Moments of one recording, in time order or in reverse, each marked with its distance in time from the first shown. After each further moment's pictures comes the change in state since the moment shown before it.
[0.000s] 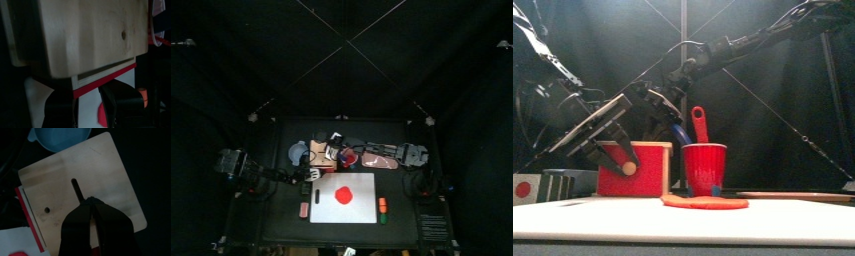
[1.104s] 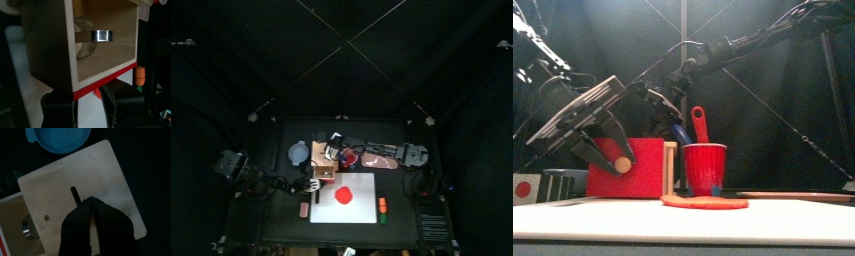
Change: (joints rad) left arm -0.176 0.011 -0.032 -0.130 -0.005 0.000; right arm 0.002 0.003 -0.002 -0.002 0.002 0.012
